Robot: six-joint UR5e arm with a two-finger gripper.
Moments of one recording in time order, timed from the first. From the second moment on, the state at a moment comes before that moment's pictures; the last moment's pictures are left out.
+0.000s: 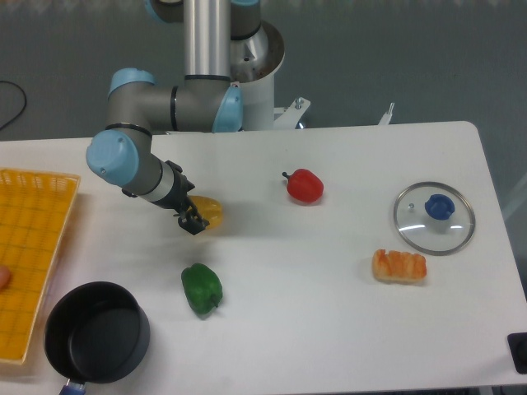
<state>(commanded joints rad) 2.01 -1.93 -1.86 -1.12 1.89 1.09</state>
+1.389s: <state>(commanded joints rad) 2.02 -1.95 -1.84 -1.12 1.93 1.07</state>
